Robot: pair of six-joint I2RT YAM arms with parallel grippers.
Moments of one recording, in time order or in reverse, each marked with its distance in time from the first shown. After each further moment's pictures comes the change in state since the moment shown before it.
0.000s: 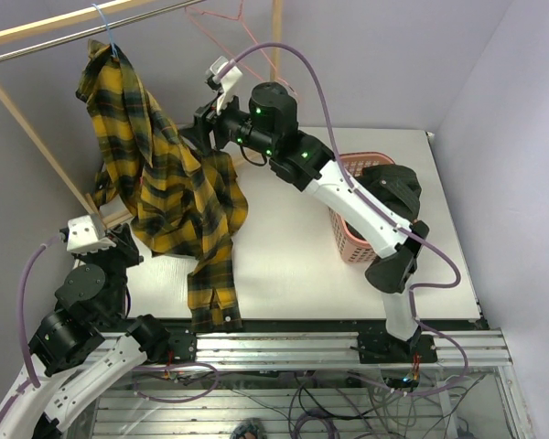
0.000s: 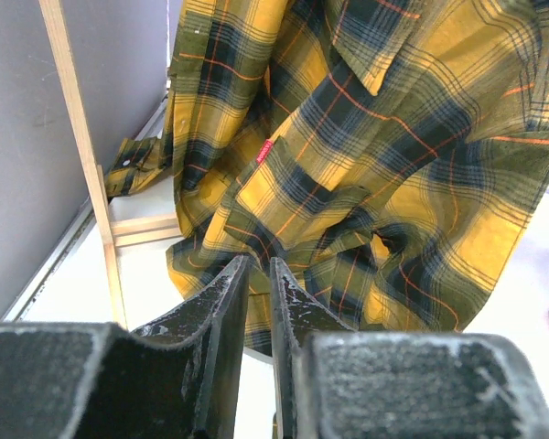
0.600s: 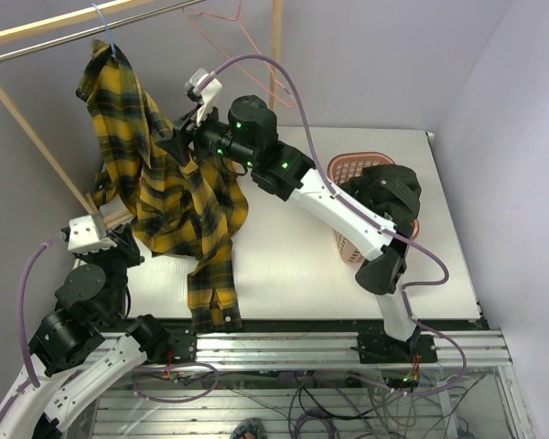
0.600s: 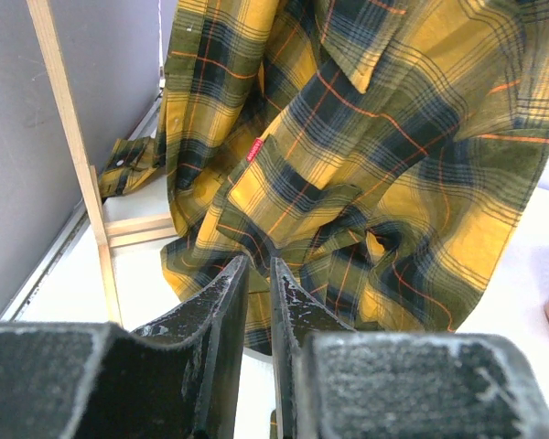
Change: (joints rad) left arm 0.000 0.000 0.000 0.000 0.018 0.005; right arm 0.061 0.071 0.035 0.068 0.000 0.047
